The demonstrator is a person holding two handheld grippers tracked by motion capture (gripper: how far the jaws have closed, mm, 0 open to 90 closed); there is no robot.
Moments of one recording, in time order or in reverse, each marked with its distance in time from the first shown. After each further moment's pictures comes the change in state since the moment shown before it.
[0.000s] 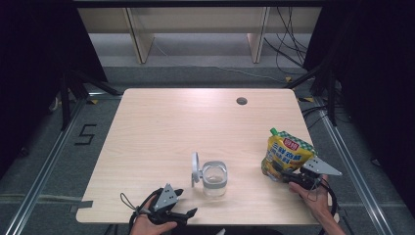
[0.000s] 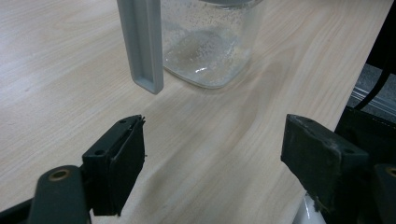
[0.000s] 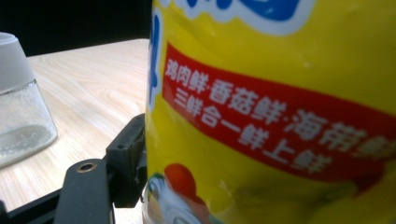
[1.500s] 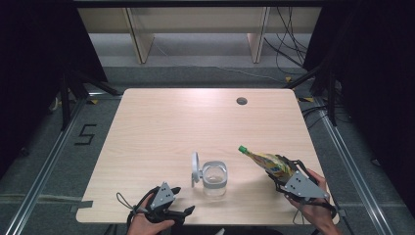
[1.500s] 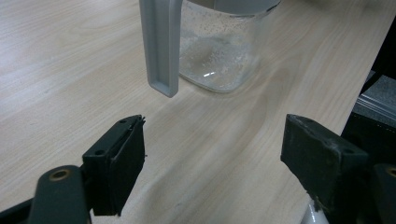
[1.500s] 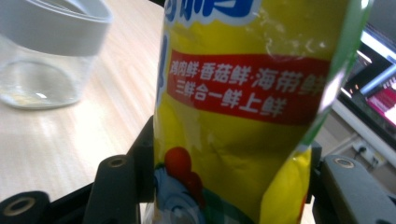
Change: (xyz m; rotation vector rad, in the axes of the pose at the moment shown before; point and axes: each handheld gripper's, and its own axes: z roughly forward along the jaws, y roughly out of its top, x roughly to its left) left arm 0.003 0.000 -0.006 -0.024 0.020 -0.046; right arm 0.079 0.054 -0.022 0.106 -0.081 -0.623
